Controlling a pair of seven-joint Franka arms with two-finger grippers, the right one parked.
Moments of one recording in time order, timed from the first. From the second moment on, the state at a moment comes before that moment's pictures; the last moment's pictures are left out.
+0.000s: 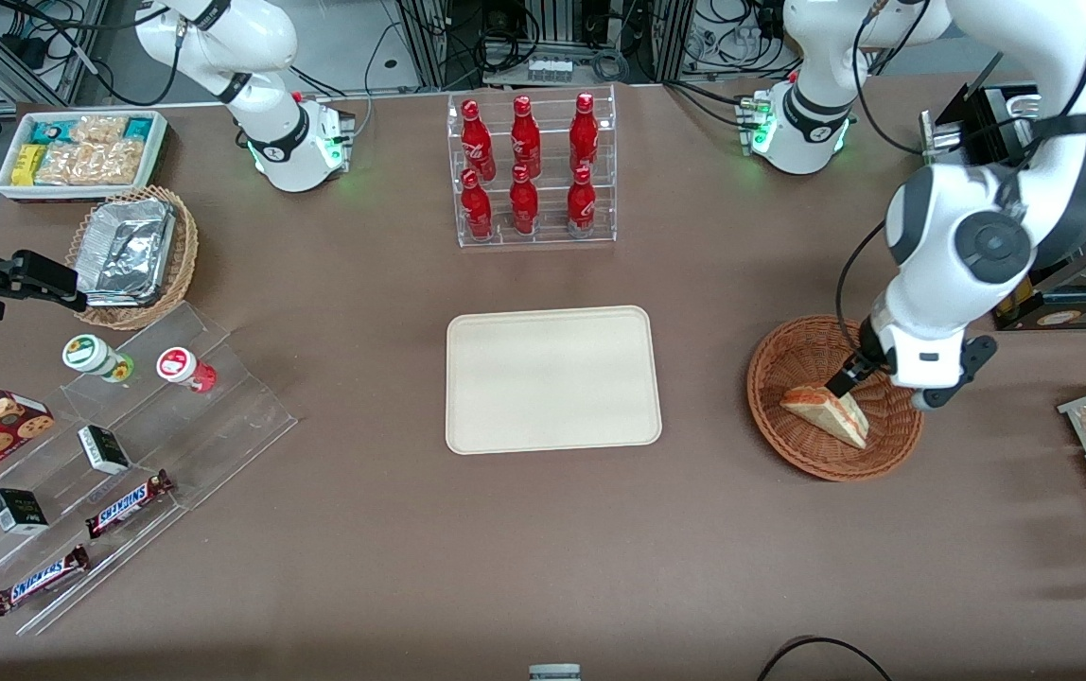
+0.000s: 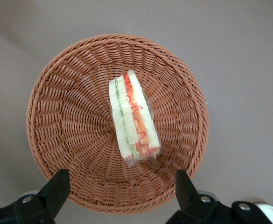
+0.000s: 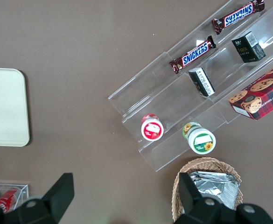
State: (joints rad) arm -0.11 0.16 -0.05 -2.08 0.11 2.23 -0.94
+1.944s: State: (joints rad) arm -0.17 0.24 -0.05 -1.81 0.16 1.87 -0.92
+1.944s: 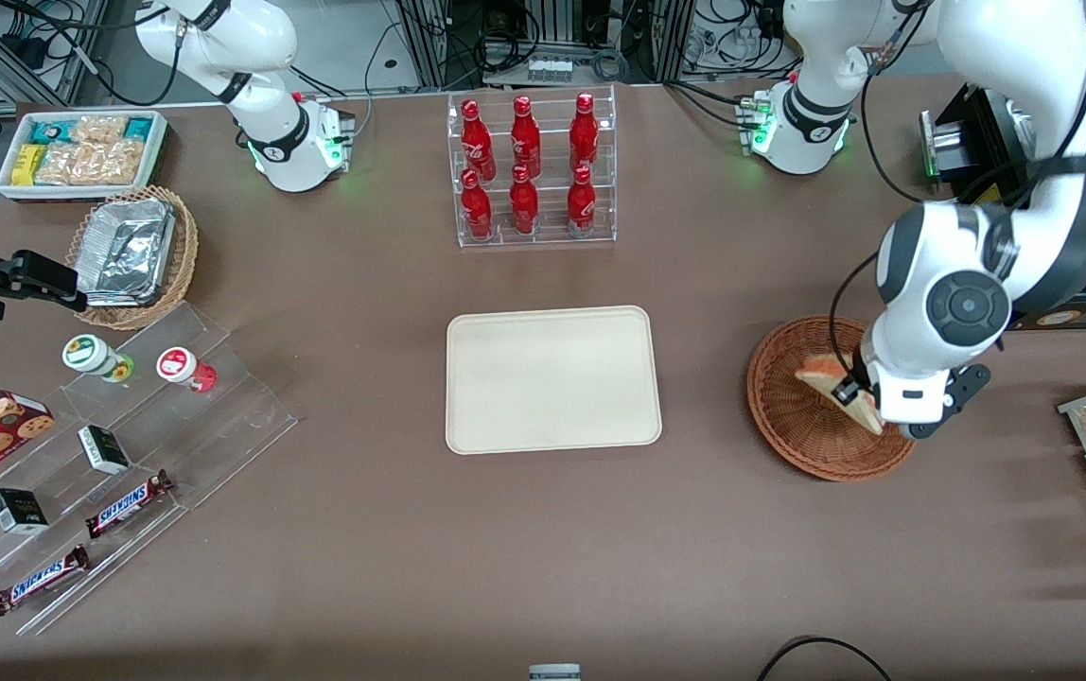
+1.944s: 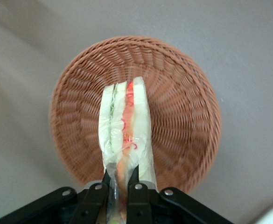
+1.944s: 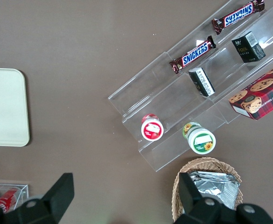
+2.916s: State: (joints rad) arm -0.59 0.48 -0.19 -1.53 0.15 1.87 -0.87
